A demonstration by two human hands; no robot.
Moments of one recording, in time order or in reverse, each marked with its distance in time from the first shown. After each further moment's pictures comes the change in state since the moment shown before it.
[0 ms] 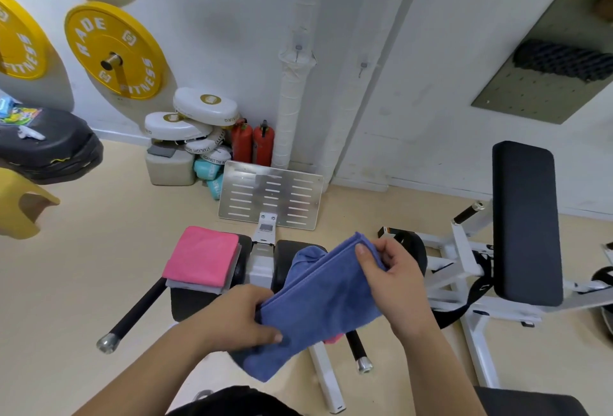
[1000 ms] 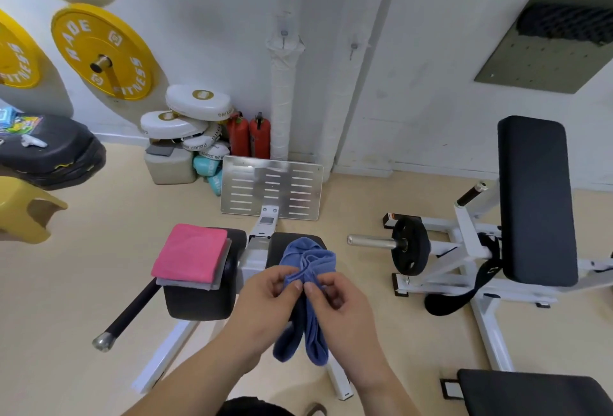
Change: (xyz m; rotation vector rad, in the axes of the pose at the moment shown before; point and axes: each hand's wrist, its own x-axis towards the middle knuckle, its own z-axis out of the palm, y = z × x) left_hand 0.021 0.086 0.057 -0.803 0.392 -0.159; right_hand -0.037 0.051 0.029 0.194 -0.130 0.099
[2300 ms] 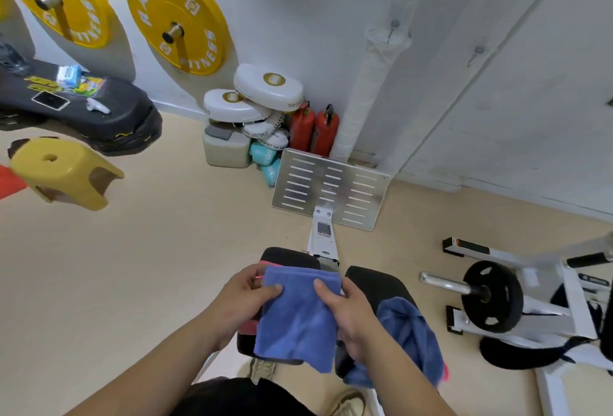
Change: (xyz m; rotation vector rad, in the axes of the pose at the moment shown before) left_hand 0.178 -0.030 -0.261 -0.064 0.001 -0.232; right_hand 0.187 -0.006 0.215 0.152 -0.282 0.590
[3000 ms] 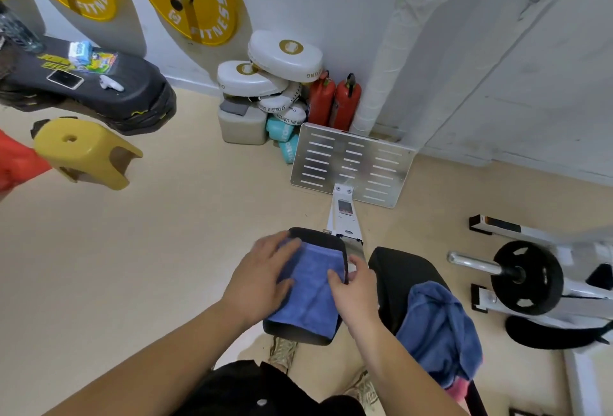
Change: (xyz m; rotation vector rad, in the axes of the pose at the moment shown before) left_hand 0.052 -0.044 -0.030 1.033 0.106 0.514; right_hand 0.065 0.046 0.040 -0.424 0.289 -0.187
